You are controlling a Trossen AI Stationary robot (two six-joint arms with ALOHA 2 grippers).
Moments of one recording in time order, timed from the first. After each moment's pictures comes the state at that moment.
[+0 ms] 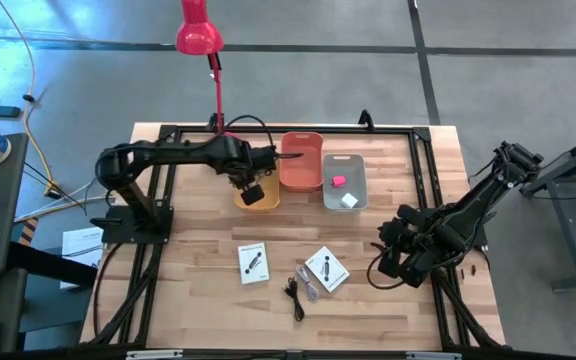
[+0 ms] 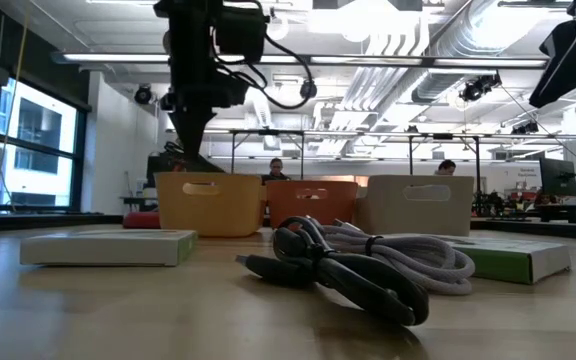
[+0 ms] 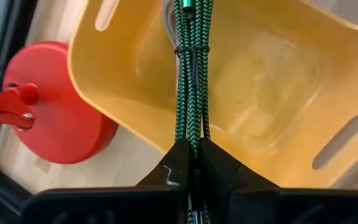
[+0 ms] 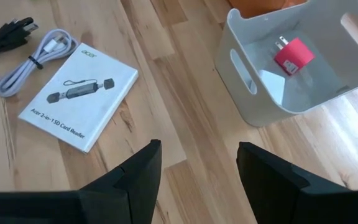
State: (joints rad) left arm 0.38 1.69 1.35 -1.14 -0.27 -0.26; right arm 0.75 1.17 0.85 -1.02 0.67 1.05
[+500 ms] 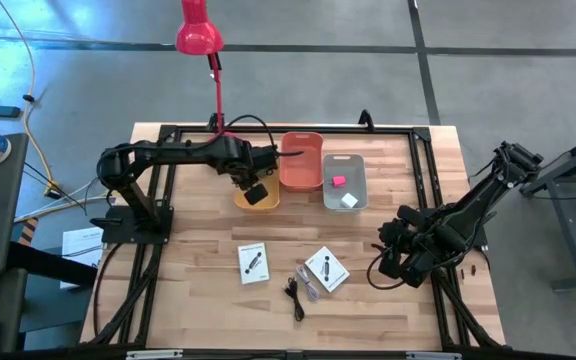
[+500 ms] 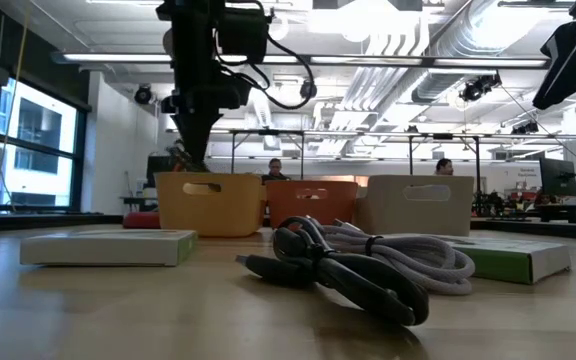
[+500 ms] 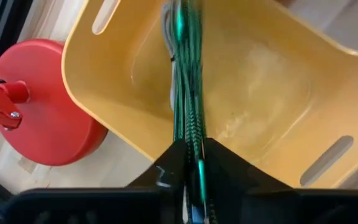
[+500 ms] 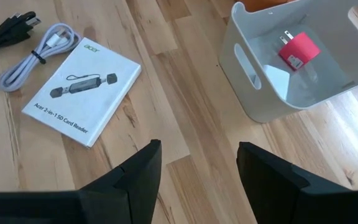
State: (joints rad) left arm 0.37 1.70 1.35 -1.10 -0.26 -0.32; right arm 0.75 1.17 0.85 -1.02 0.65 1.05
